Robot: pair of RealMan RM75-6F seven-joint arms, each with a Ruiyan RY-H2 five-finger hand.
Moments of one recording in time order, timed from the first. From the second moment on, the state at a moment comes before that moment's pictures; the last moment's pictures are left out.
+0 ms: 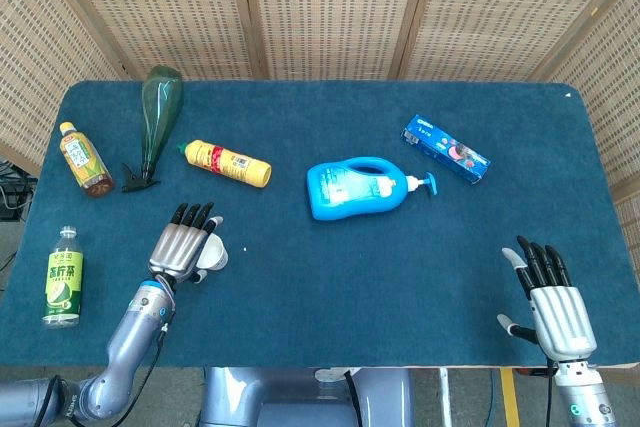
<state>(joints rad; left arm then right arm) -0.63 -1.45 -0.17 -1.84 0.76 1.12 0.94 0.07 -1.20 0.03 -1.69 -1.60 1.51 -0.13</state>
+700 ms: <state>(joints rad) -0.65 -1.47 -0.14 -1.81 0.83 1.14 0.74 0.07 -1.20 0.02 -1.70 -1.60 1.51 -0.13</state>
